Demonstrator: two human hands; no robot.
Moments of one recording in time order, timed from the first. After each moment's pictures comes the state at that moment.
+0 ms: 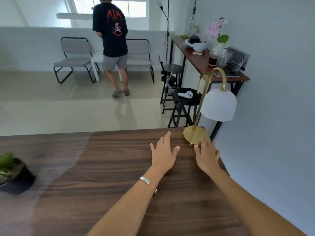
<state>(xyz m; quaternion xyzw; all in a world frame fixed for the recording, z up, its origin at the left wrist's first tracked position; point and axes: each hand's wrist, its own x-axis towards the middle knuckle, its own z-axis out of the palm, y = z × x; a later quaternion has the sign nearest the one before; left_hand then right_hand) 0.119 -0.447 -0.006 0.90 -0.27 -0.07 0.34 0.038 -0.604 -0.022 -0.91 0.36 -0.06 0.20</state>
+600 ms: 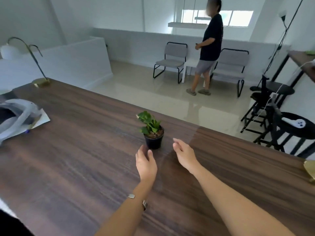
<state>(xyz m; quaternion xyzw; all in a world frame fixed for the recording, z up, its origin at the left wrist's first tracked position) 0.106 -0.038 -0.006 0.77 0.24 0.16 0.57 0.152 -0.185 0.014 -0.88 -0.03 0.07 0.47</state>
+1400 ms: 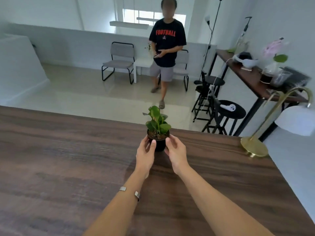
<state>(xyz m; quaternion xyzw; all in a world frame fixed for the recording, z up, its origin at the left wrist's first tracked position) 0.167 -0.127 0.011 0.67 0.02 -0.05 0.74 0.151 -0.243 0.018 -0.63 0.19 -0.11 0.74</state>
